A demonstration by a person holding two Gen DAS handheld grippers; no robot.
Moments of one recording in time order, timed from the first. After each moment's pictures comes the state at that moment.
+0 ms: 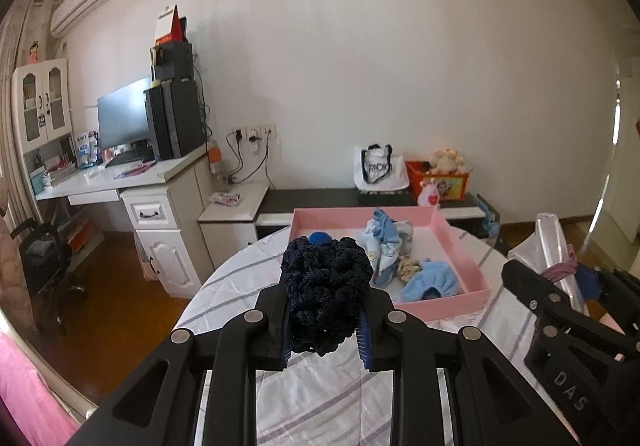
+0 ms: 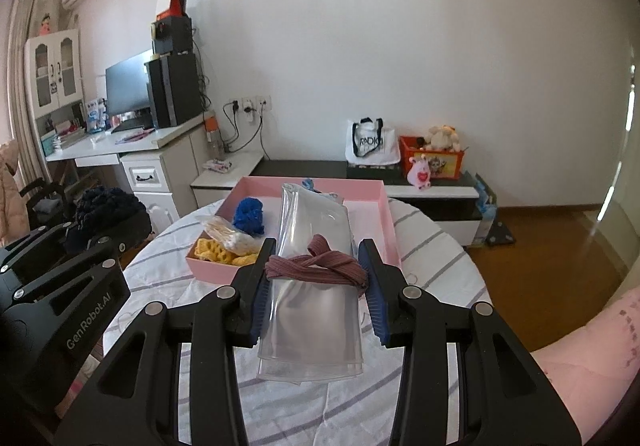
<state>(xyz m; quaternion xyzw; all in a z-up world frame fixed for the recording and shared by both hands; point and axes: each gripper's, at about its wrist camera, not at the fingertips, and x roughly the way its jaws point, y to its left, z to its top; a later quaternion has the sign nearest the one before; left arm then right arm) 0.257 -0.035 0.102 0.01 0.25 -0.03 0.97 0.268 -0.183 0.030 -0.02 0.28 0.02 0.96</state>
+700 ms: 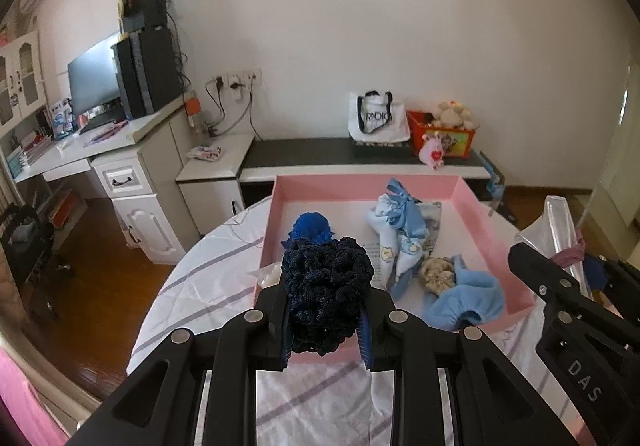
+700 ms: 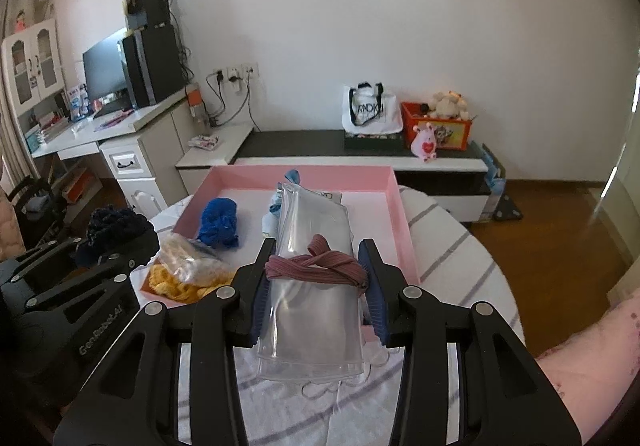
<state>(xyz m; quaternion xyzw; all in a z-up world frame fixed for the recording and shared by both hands) 0.511 -0.040 0.107 0.02 0.35 -0.04 0.93 0.385 -0.193 -0.002 -0.01 0.35 0.01 0.94</state>
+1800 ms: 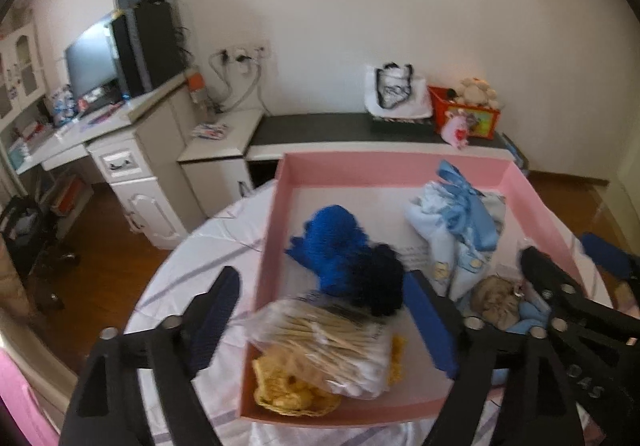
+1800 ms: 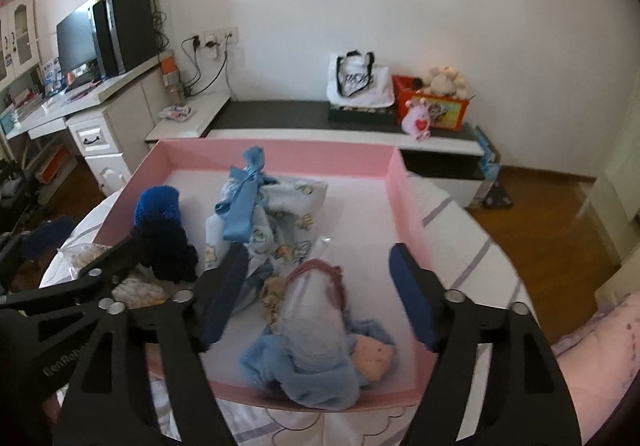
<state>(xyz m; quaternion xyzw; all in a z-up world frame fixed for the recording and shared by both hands) 0.640 -0.045 0.024 0.02 0.38 -0.01 0.93 0.460 -0.198 -0.057 -0.04 0.39 -0.02 0.92</state>
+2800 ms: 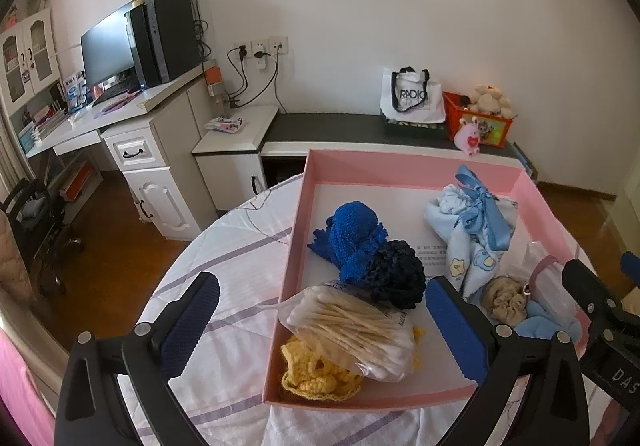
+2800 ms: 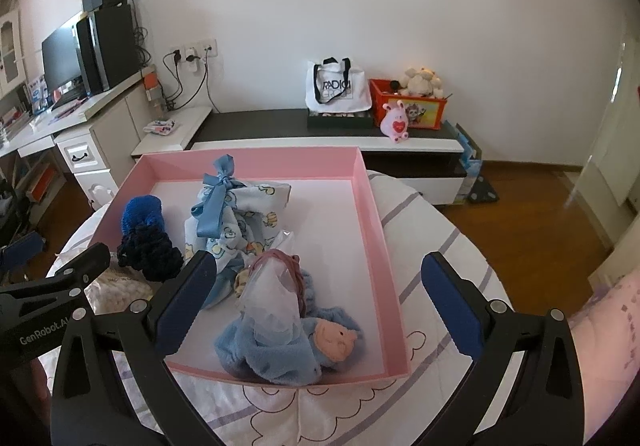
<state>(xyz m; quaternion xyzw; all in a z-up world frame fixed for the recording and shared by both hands) 0.593 -0.035 0.030 0.00 0.38 0.00 0.93 0.440 -0.221 -0.043 -0.02 0.38 -0.05 0.92</state>
